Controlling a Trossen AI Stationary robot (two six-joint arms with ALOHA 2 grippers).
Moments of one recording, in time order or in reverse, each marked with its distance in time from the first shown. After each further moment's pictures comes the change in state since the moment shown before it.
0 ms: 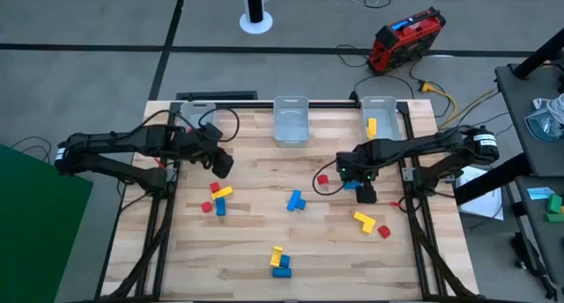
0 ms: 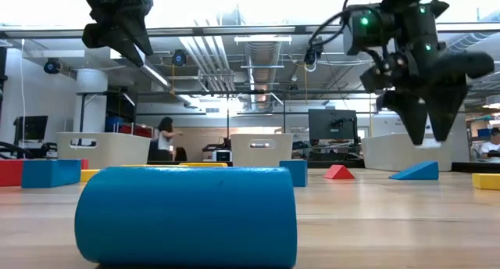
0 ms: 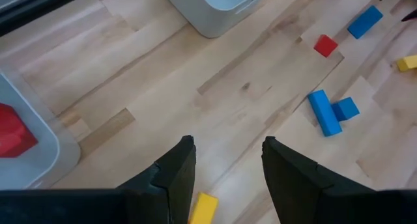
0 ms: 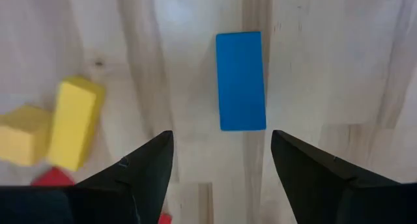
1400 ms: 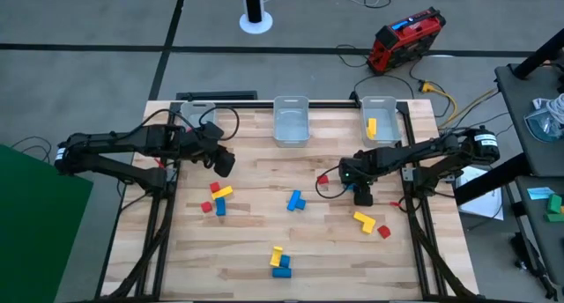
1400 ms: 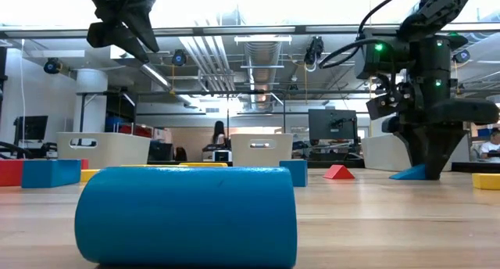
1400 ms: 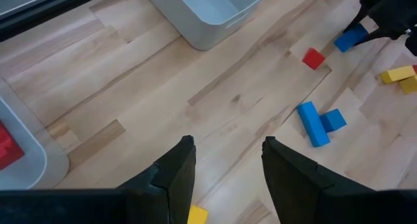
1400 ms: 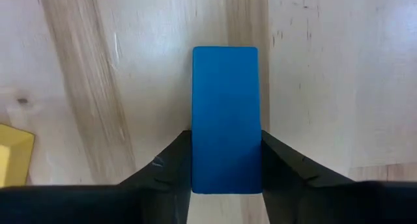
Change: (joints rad) left arm 0.000 0.000 0.000 0.050 -0.003 0.001; right arm 0.000 0.000 -0.218 0.324 0.044 0.044
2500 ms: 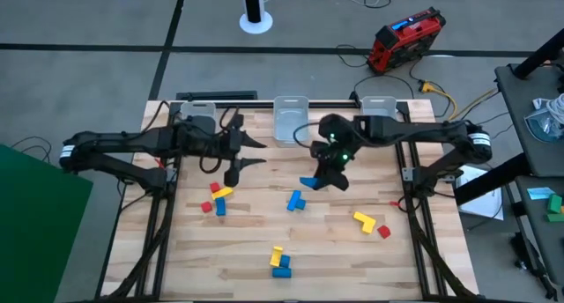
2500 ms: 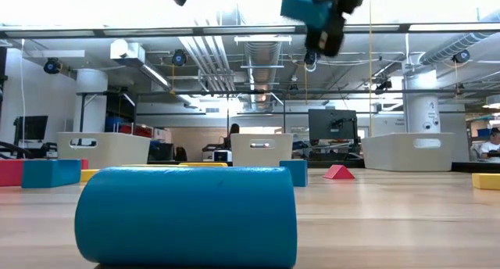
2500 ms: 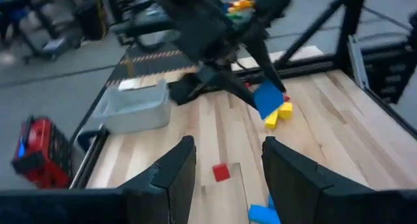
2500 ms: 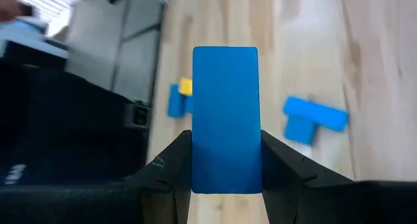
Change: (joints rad) left arm -0.015 0.083 0.000 0.686 0.321 0.946; right arm -0.077 0.068 0.658 0.000 -0.674 0.210
